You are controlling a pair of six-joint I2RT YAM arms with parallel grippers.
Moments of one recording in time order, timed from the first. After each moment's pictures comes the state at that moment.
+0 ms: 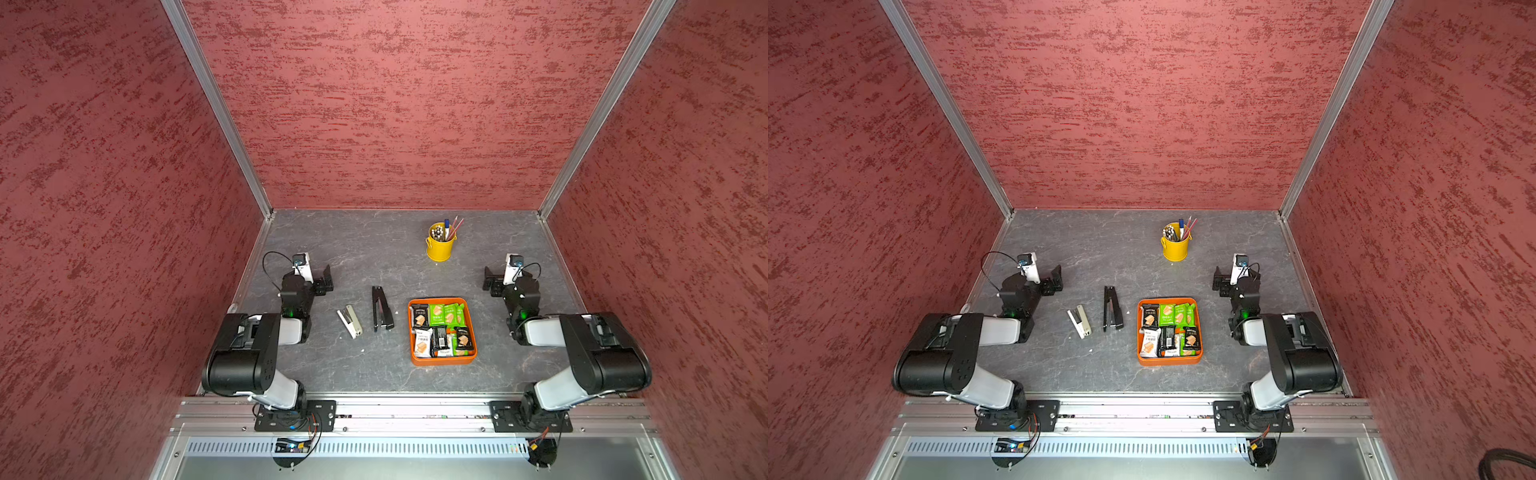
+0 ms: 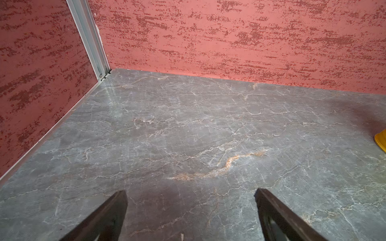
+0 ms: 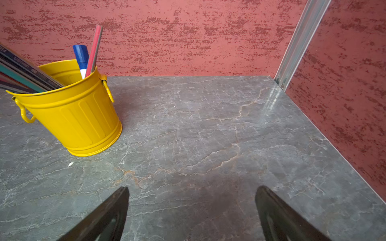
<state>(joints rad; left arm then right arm) 0.02 1.53 0.36 0.89 0.00 -0.09 0.05 1.54 0.36 0.93 0.07 0.03</state>
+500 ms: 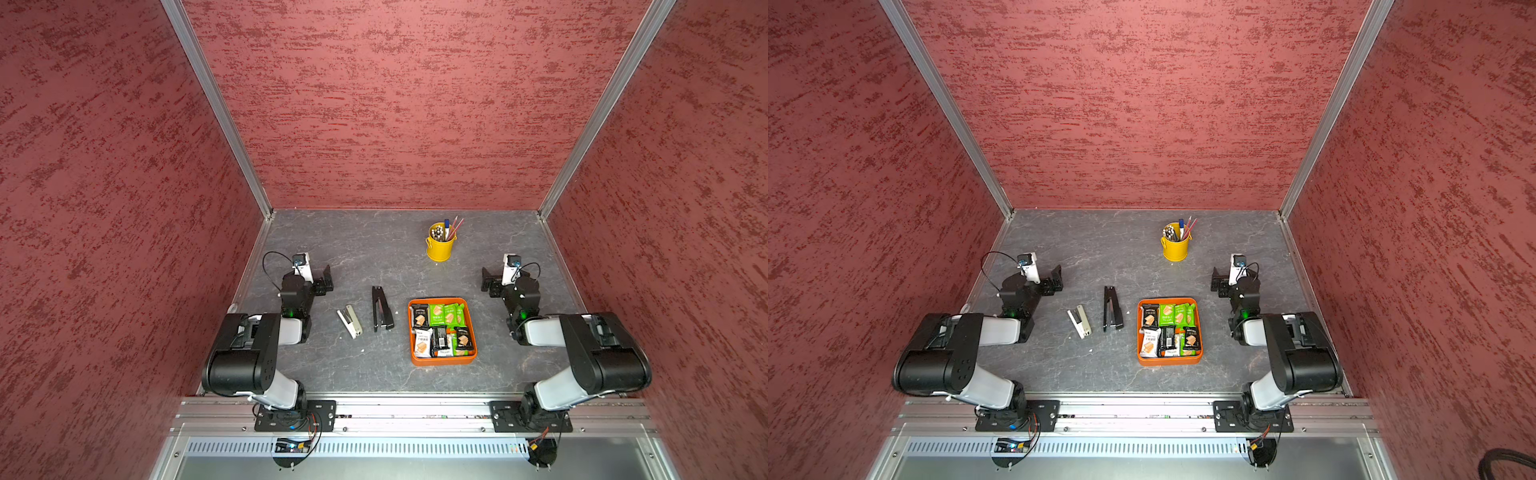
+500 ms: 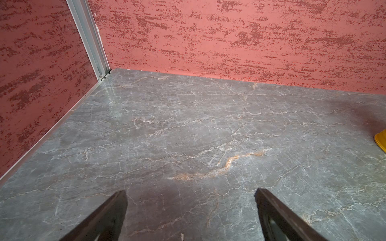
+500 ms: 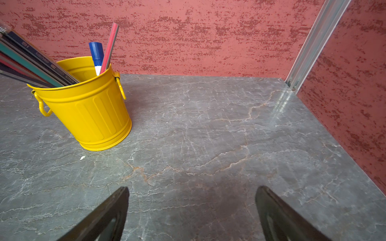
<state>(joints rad) 0.02 1.53 0.36 0.89 0.00 -0.09 0.05 1.54 0.36 0.93 0.03 0.01</state>
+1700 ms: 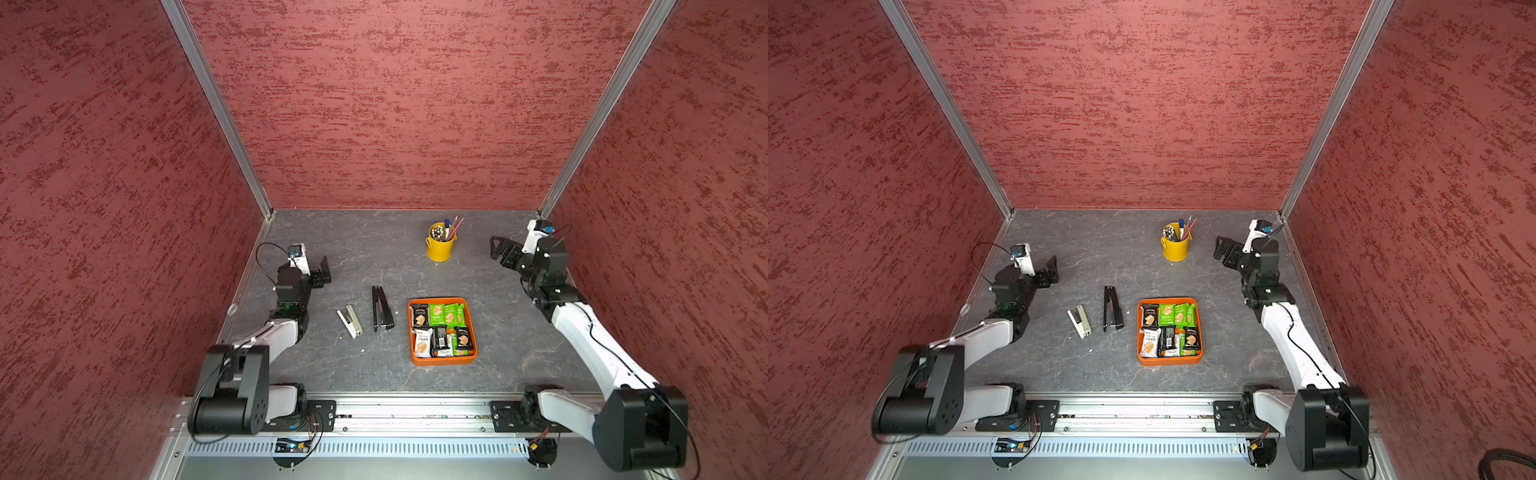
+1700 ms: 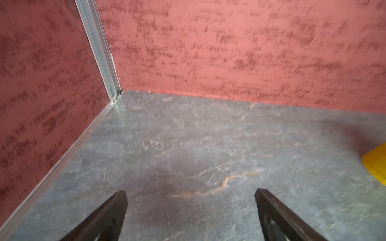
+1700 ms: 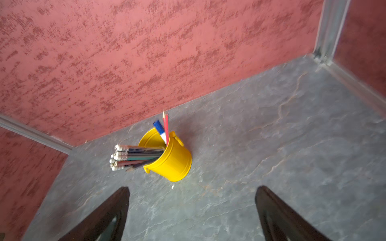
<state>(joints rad) -0.01 1.23 0.48 0.53 -0.06 -0.11 0.04 1.20 0.89 -0.13 -0.17 0.48</state>
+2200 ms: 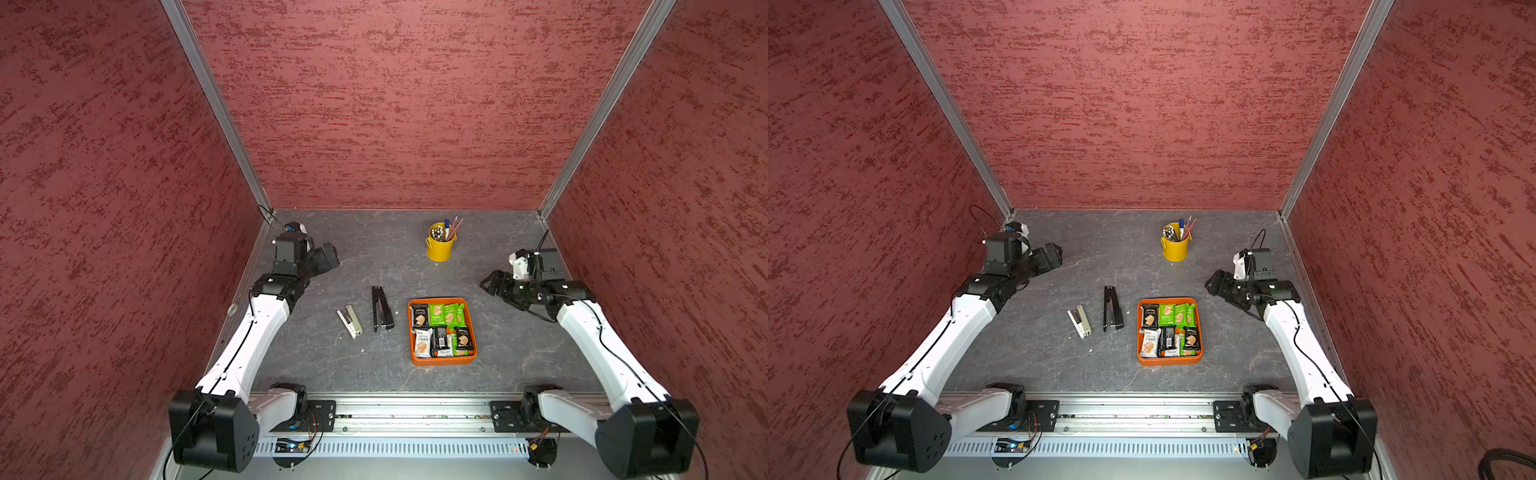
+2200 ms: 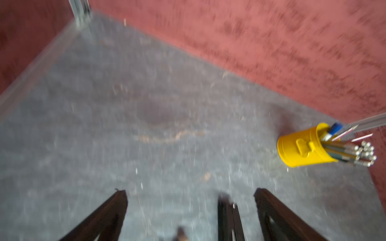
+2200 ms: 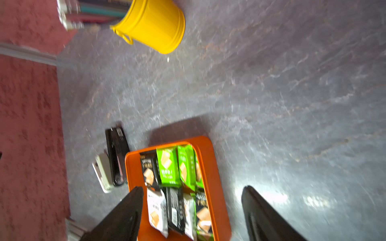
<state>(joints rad) -0.11 1.17 0.97 -0.52 0.01 -0.50 0.09 1.10 0.93 -0.82 -0.36 0.49</state>
